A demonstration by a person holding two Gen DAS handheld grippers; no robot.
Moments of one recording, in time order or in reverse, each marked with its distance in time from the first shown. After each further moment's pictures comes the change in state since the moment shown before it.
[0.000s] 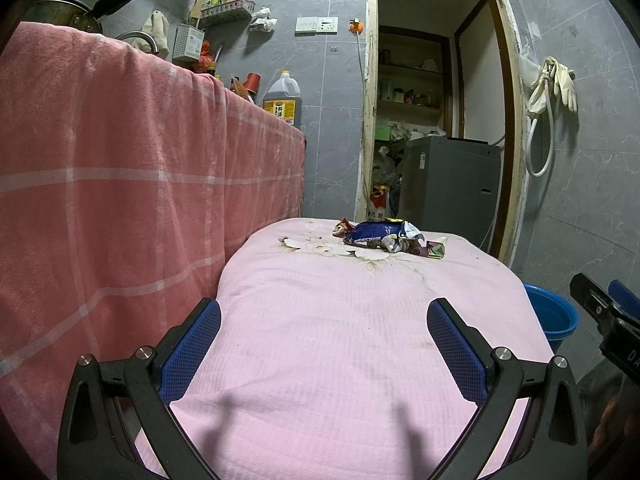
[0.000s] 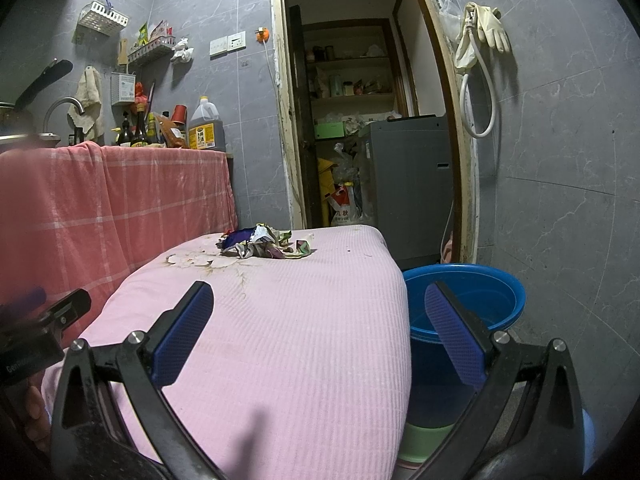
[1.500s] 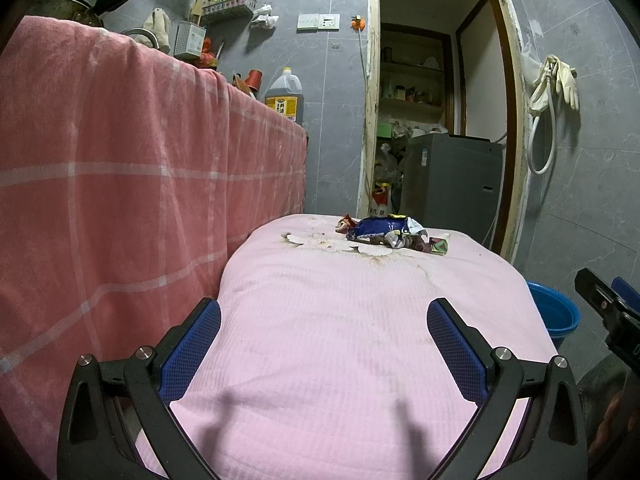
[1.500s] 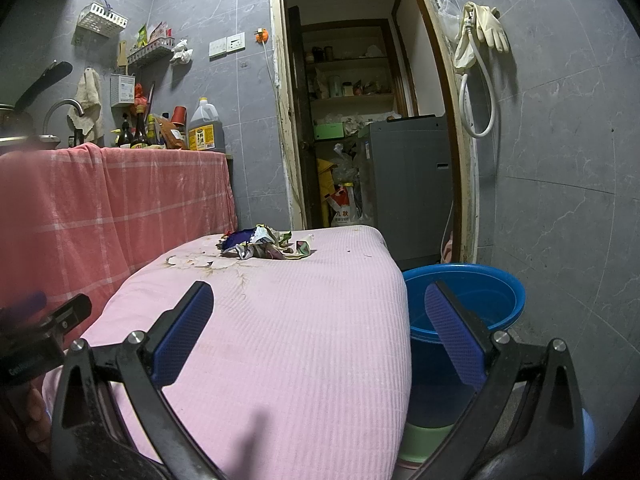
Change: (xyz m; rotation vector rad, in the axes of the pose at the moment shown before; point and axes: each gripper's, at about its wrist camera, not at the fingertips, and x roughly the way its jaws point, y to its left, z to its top) left arm 0.005 0.007 -0.001 0.000 0.005 0.001; right arm 0.000 0.000 0.000 0.002 -0.002 0.001
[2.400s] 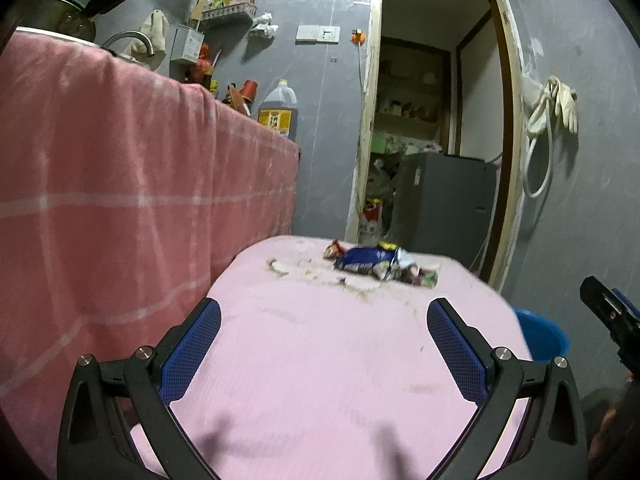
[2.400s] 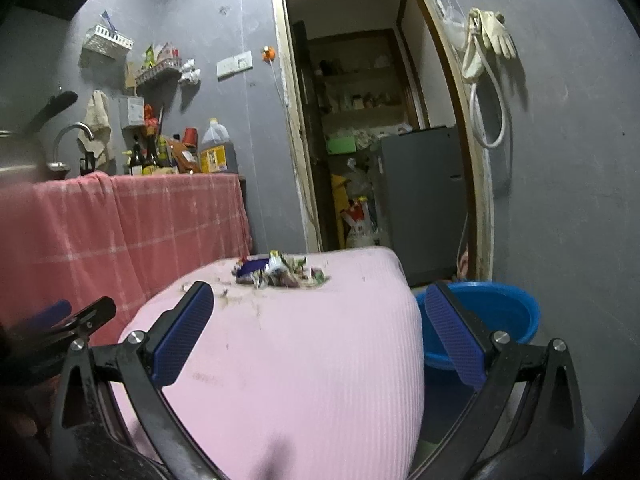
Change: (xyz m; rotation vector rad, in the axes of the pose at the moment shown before) left arm 0.010 -0.005 0.028 -0.050 -0.046 -0.047; right arm 0.004 -0.001 0.032 0.032 -0.080 0.067
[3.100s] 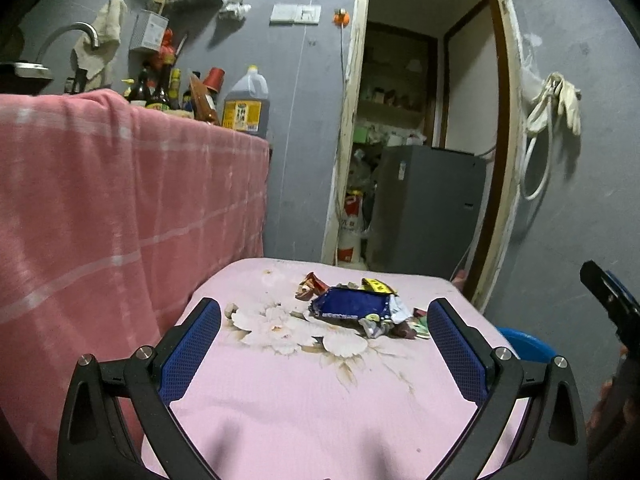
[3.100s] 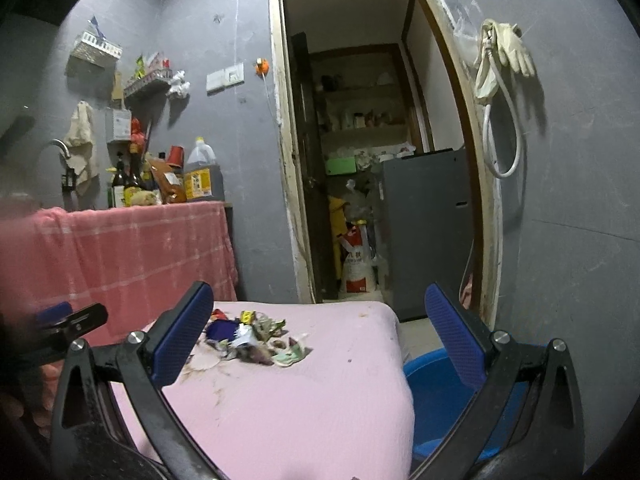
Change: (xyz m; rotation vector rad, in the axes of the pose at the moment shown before) left arm 0.102 -0.004 0.069 0.033 0.086 -0.074; right arm 0.107 -0.032 0.060 -0.032 -0.005 -0.019
